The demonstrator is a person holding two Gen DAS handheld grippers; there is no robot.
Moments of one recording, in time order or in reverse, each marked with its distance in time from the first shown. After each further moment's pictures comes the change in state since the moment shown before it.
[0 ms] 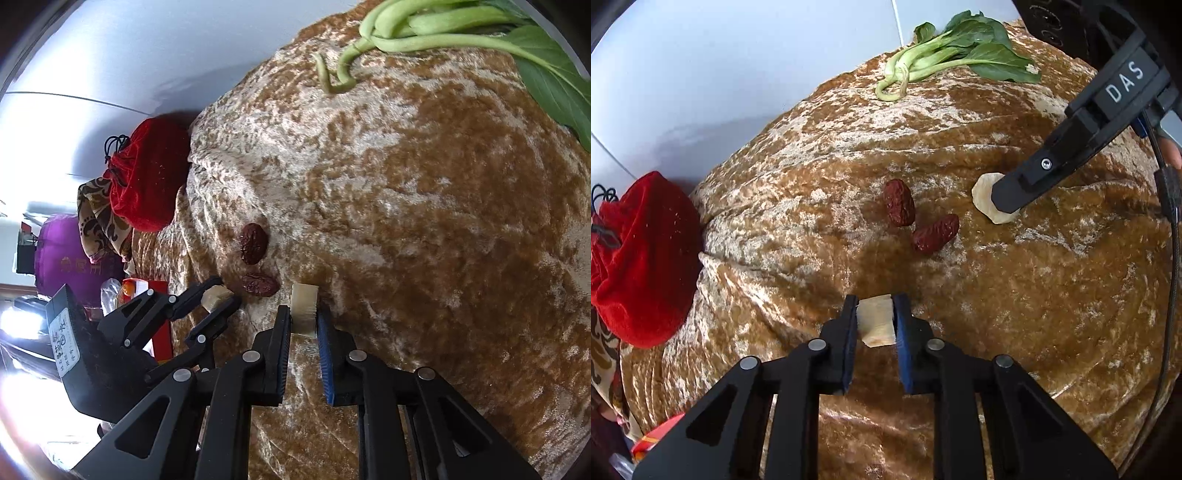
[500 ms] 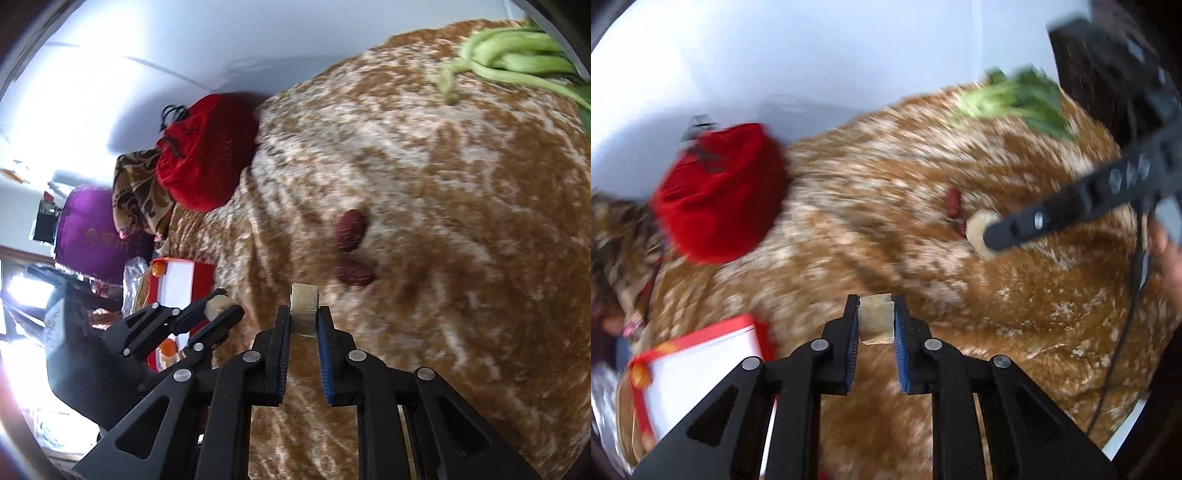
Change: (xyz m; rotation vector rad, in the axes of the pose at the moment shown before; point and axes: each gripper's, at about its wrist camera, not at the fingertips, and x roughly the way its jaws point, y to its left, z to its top) left arm -0.083 0.036 -0.037 -0.293 -0.031 0.115; right arm 0.007 0.063 -0.014 -0.128 -0.014 0.084
